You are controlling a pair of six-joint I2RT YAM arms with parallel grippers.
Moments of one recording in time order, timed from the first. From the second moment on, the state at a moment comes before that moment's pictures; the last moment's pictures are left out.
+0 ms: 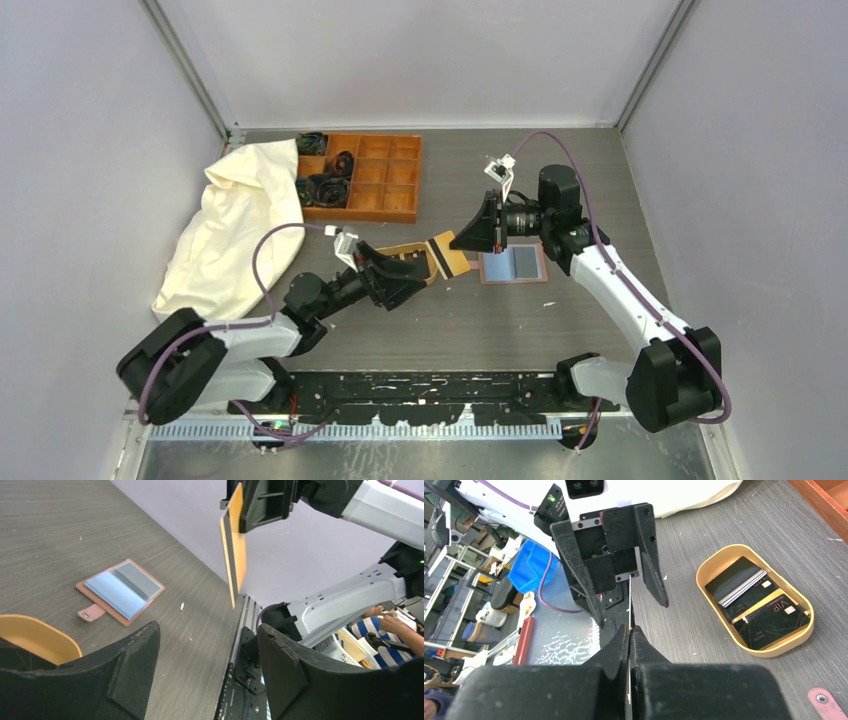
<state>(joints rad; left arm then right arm) -0.75 1.19 0.22 1.22 0.37 -0.75 0.29 1.20 0.90 -0.02 -1.19 0.32</state>
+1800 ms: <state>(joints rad) -0.79 1.81 0.92 0.52 0.47 -0.76 -0.10 1.69 1.24 -0.78 -0.37 -0.25</state>
